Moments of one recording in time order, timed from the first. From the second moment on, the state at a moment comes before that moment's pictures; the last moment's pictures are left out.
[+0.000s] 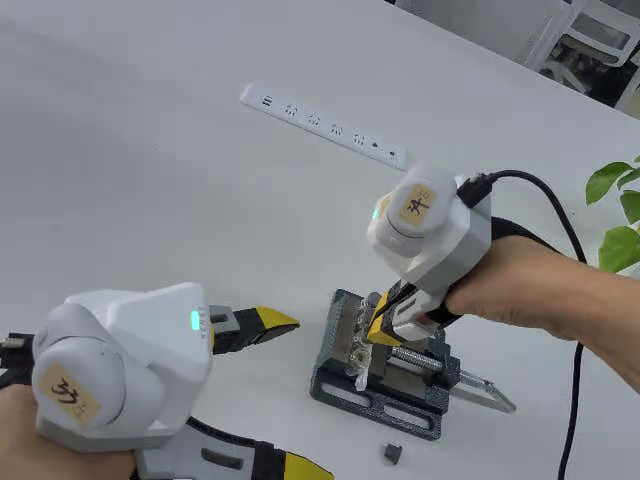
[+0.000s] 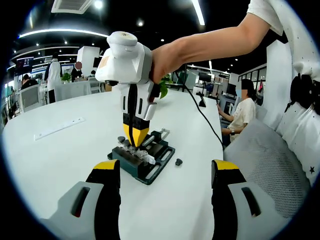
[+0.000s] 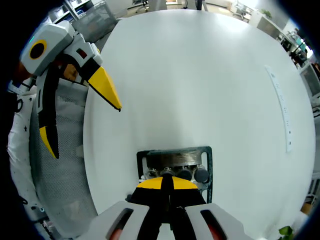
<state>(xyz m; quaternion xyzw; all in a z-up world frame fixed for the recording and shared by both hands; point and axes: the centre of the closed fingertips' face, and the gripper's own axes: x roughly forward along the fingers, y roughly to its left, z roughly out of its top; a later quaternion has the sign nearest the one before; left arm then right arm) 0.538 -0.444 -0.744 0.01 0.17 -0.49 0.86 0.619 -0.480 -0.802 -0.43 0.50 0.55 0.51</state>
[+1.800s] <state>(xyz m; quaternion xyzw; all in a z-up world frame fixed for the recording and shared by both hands) 0.533 -0.438 -0.728 0.03 0.17 -0.47 0.87 0.627 -0.484 -0.804 -0.41 0.47 0.56 0.55</state>
